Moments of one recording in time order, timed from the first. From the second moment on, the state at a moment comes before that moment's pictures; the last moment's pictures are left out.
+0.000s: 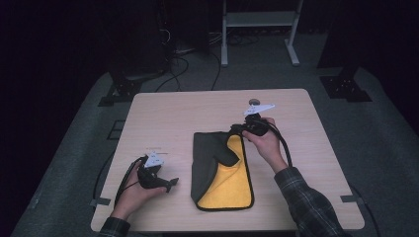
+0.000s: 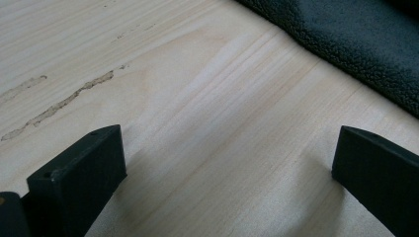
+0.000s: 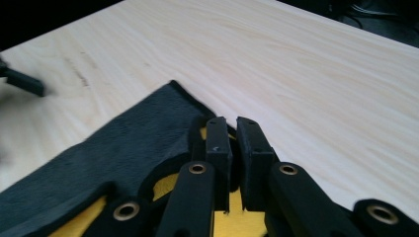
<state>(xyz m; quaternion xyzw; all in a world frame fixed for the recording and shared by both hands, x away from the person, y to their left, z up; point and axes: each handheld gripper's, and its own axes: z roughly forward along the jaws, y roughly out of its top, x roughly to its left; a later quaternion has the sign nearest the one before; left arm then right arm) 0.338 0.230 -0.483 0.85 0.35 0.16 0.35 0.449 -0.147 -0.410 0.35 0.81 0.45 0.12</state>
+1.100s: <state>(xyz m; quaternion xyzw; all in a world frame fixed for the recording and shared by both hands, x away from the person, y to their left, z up) 0.338 0.230 -0.483 0.85 0.35 0.16 0.35 0.514 -0.163 -0.463 0.40 0.84 0.33 0.15</state>
